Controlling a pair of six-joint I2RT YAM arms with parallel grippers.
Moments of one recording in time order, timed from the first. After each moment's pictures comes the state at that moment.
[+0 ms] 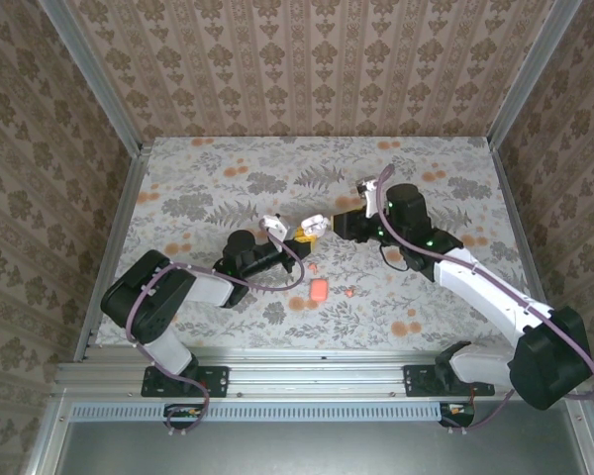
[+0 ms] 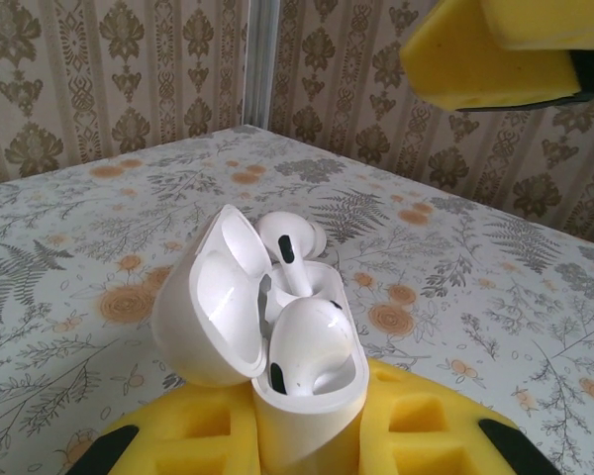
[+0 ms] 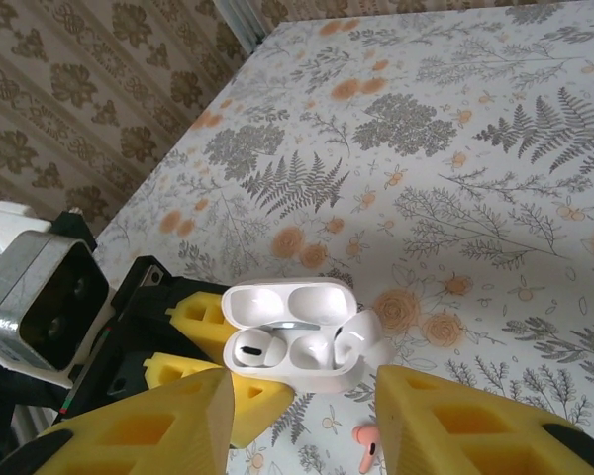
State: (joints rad) left arm -0.67 1.65 0.49 1.10 0.46 -0.12; right arm 0.44 1.23 0.88 -0.09 -0.36 0.34
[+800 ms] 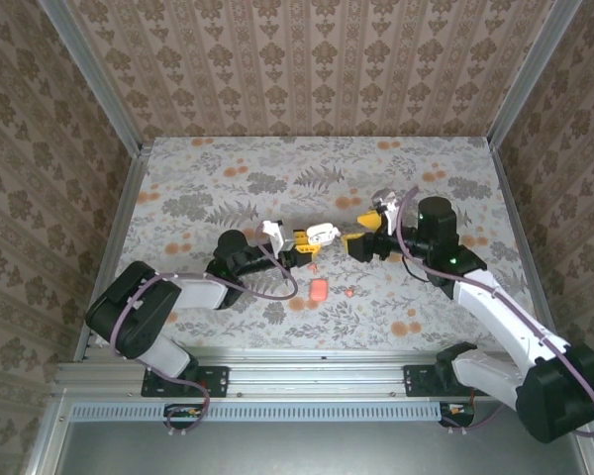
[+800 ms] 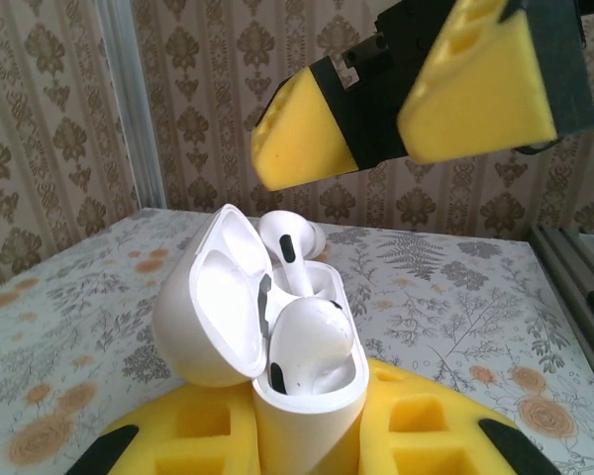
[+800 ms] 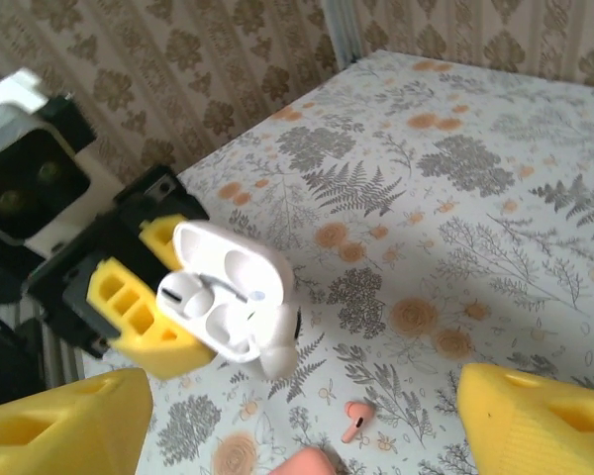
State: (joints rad) left arm -0.67 1.54 0.48 1.13 0.72 0.01; right arm 0.30 1.04 0.70 -0.02 -0.67 0.02
